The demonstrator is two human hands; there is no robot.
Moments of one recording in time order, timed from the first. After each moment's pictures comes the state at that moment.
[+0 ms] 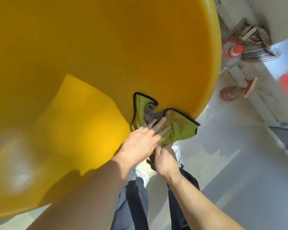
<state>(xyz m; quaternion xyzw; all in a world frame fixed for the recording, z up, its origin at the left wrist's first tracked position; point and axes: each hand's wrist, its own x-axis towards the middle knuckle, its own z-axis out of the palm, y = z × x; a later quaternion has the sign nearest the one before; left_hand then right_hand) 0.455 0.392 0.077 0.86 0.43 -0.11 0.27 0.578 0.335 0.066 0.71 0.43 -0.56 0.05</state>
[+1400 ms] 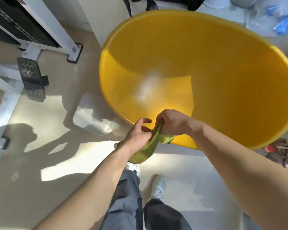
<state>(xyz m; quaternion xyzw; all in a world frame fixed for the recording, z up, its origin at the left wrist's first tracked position) 0.310 0.153 0.342 0.05 0.78 0.37 0.51 0.359 0.312 0.351 0.18 0.86 -0.35 0.33</state>
